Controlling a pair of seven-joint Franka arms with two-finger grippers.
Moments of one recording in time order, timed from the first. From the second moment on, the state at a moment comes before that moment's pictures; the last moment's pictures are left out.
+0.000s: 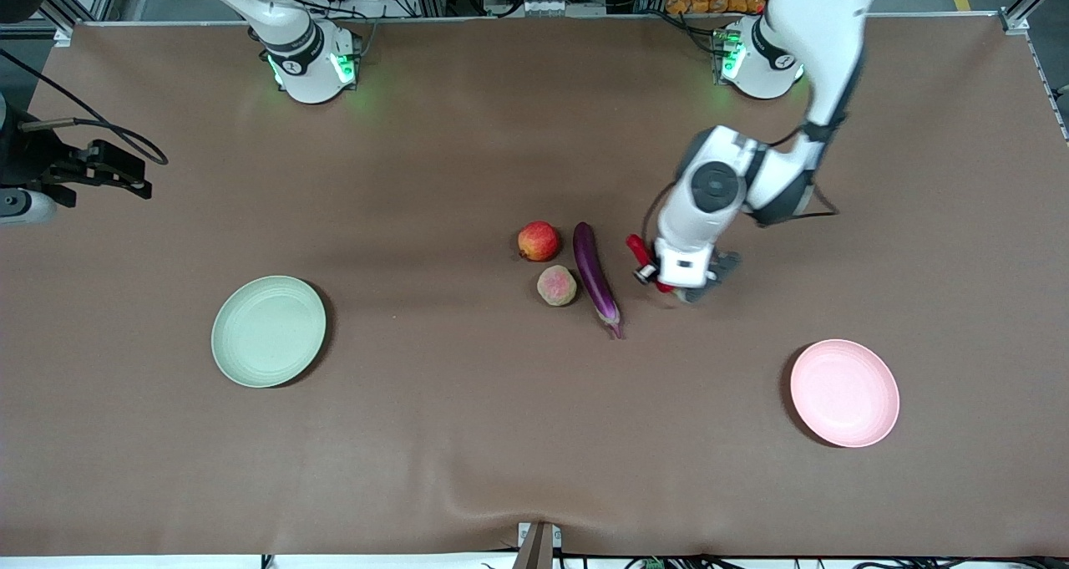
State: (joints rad) left arm -0.36 0.38 -0.11 -2.02 0.01 2.42 -1.18; right arm 0.06 0.06 -0.05 -1.48 0.00 1.46 -0.11
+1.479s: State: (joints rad) left arm 0.21 0.78 -0.10 -1.46 0.03 2.31 -0.59; right arm 0.38 0.42 -0.04 -1.48 0.29 1.81 0.47
